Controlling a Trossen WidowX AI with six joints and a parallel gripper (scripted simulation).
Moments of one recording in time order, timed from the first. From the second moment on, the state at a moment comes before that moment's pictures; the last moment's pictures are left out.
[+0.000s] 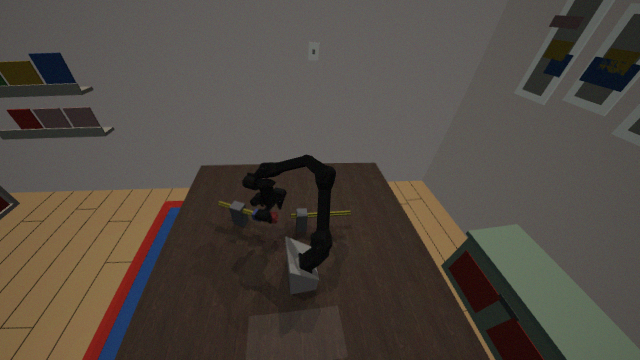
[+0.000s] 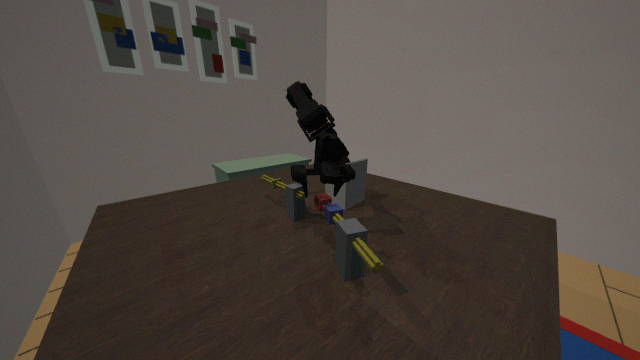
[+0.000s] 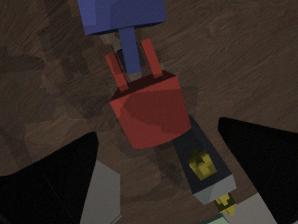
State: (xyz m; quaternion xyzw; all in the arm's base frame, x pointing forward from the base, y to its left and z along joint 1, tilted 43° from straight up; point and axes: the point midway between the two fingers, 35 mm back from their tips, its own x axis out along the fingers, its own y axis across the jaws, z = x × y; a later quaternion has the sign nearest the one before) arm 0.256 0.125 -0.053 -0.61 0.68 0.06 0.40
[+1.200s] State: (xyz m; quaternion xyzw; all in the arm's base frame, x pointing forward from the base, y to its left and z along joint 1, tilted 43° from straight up) arm 0.239 0.192 0.036 -0.28 0.63 -0.23 0.69
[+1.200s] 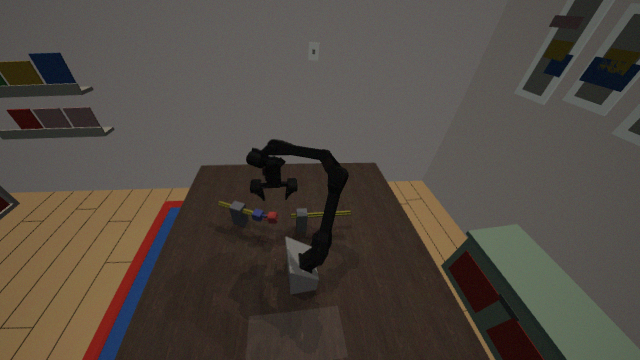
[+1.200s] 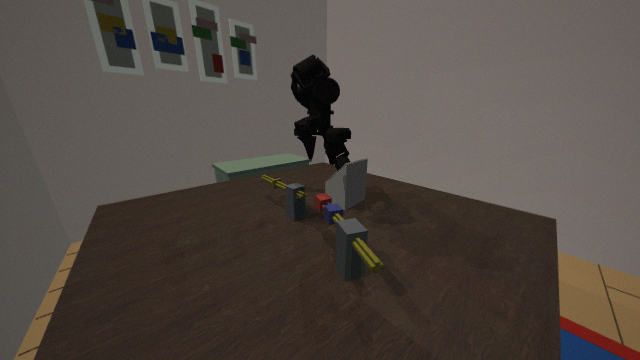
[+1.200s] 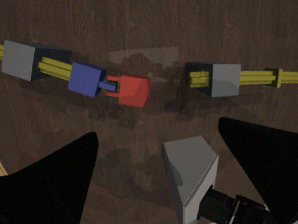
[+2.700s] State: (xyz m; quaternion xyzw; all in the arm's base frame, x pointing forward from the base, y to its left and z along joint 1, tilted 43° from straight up) arm 0.233 0.118 0.042 0.04 0.43 -0.52 0.74
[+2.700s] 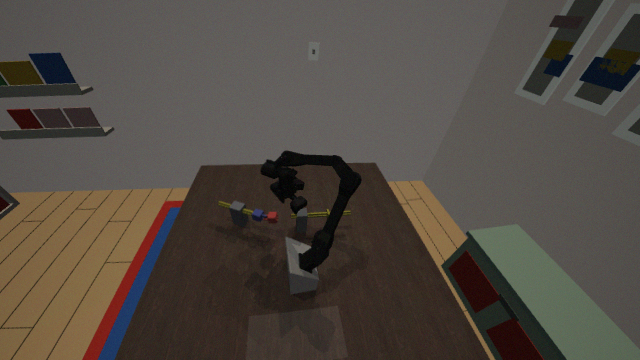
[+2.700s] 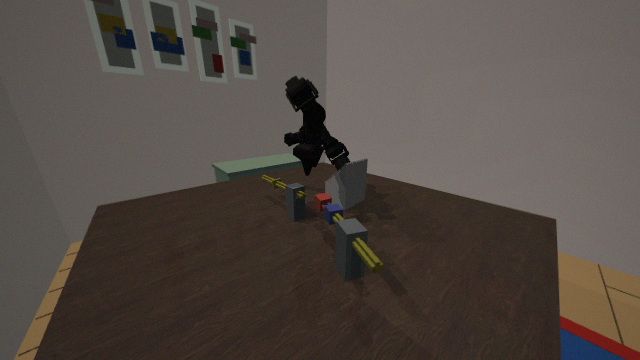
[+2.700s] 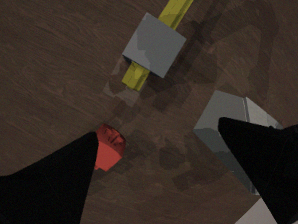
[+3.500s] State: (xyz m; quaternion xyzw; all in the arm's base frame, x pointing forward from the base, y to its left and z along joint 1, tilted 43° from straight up) arm 0.234 0.113 0.035 0.27 0.22 -0.64 0.68
